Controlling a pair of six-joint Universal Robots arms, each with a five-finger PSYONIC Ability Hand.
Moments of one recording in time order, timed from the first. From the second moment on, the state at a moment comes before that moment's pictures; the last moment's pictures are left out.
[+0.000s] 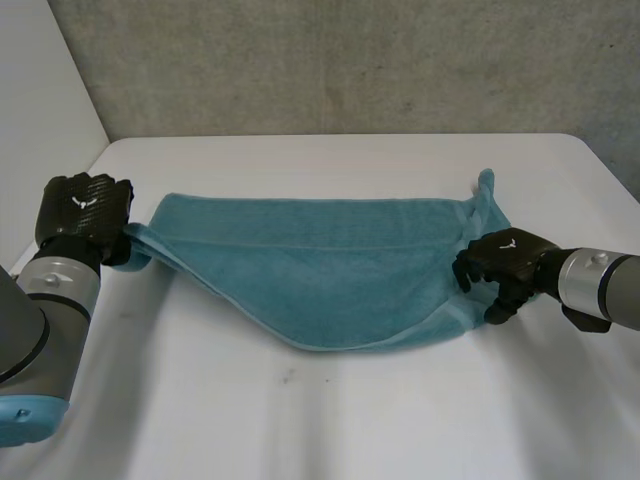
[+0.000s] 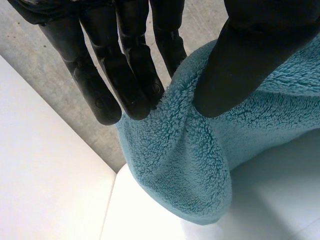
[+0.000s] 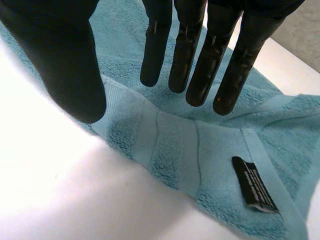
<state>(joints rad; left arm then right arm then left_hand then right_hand) 4.47 -1.71 -1.90 3.61 -1.66 3.54 1.66 -1.06 1.40 0.36 1.02 2.44 1.10 1.20 1.19 1.20 0.94 0.62 0.71 0.72 0.72 0.55</state>
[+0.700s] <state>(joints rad) 4.46 -1.72 -1.90 3.61 -1.66 3.54 1.68 -0.86 1.24 0.36 1.06 2.43 1.10 1.20 1.19 1.20 0.94 0.61 0.71 0.71 0.70 0.52</state>
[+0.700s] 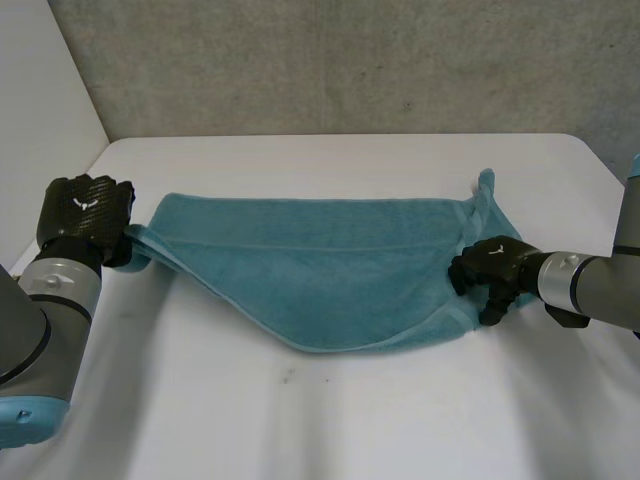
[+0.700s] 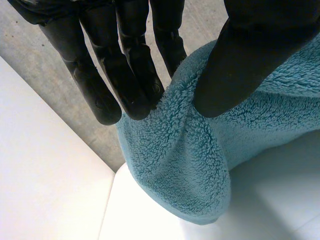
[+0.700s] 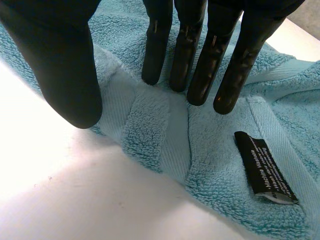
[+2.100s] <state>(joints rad) 4.43 -1.95 -1.00 3.46 -1.62 3.69 1.73 -1.19 0.78 -0.01 1.46 2.56 1.10 1.20 1.20 1.20 0.94 0.96 1.18 1.18 1.19 0.98</state>
